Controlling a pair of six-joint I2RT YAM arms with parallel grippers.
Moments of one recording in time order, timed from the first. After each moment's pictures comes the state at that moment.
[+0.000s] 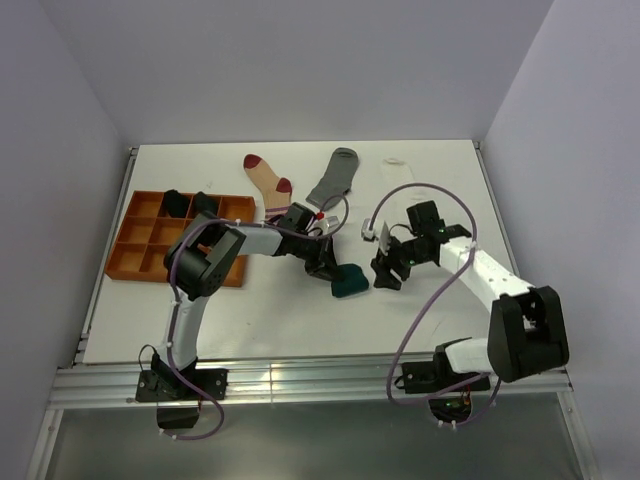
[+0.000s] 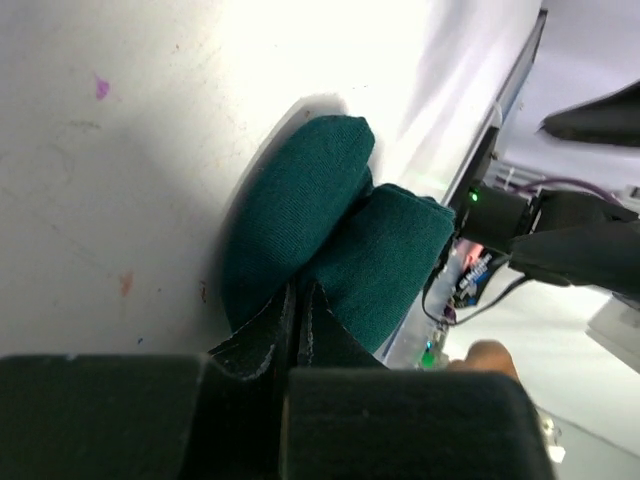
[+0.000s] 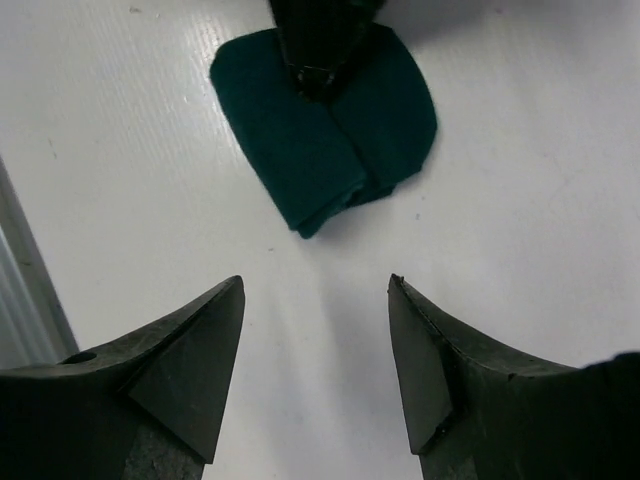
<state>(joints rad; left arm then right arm) -0.66 2.14 1.22 -0.03 0.85 -0.65 0.21 1.34 0.83 -0.67 -0.68 -0.81</state>
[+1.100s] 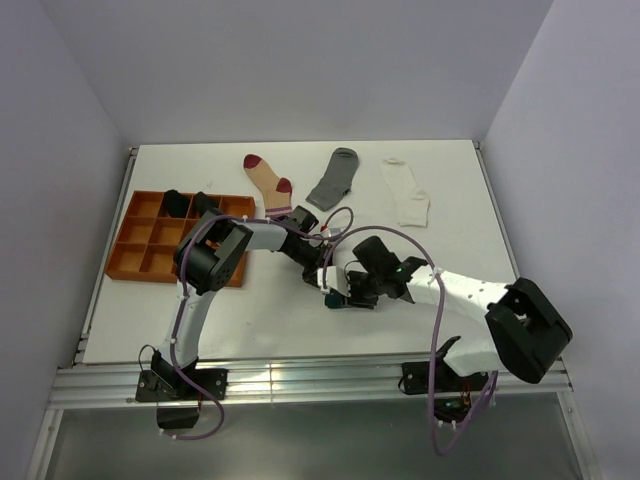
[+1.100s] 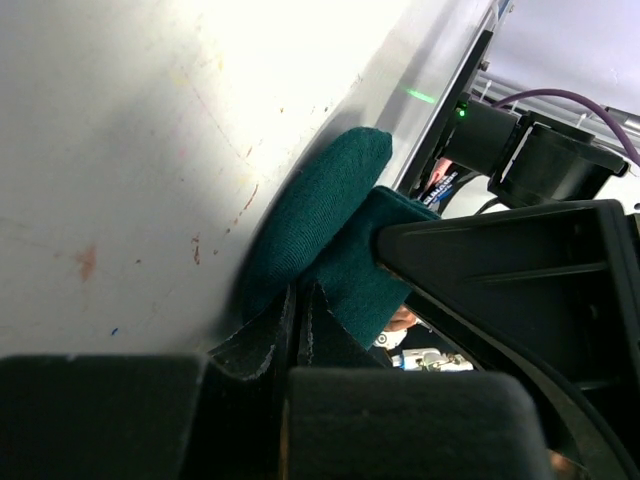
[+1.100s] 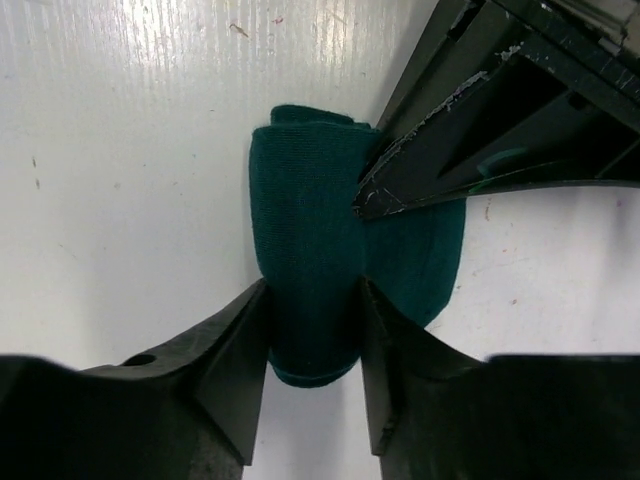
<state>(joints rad) -0.65 2.24 1.34 -0.32 1.03 -0.51 0.70 1.31 0.62 -0.32 -0.36 -0.83</state>
